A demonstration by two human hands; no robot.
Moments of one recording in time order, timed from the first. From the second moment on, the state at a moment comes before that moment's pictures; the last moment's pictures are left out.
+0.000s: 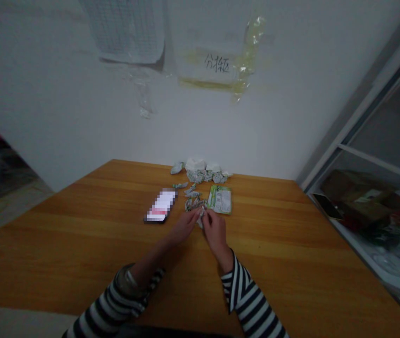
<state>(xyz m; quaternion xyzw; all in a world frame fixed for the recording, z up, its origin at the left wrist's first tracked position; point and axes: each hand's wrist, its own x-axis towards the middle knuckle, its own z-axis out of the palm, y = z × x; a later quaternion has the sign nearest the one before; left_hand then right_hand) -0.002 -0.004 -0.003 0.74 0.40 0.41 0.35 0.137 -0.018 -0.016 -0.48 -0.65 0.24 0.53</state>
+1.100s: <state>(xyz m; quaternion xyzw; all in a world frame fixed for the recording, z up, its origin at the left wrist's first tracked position) -0.034 -0.004 0.034 0.65 0.37 0.40 0.53 0.168 0.001 -0.010 -0.33 -0.68 0.43 0.49</state>
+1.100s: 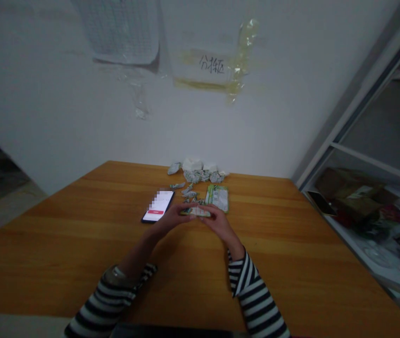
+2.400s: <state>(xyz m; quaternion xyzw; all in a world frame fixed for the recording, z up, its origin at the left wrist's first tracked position) -0.025 0.004 0.014 0.59 0.38 0.45 0.56 0.150 0.000 -0.017 -0.45 -0.52 0.40 0.61</state>
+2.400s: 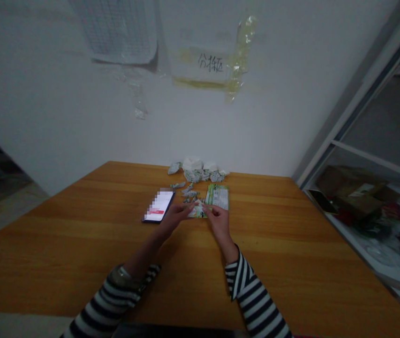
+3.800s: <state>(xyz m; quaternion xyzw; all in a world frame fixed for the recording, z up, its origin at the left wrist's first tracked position) -0.030 0.009 0.009 0.61 0.40 0.49 0.47 0.159 0.003 -0.013 -0.42 -0.52 0.47 0.57</state>
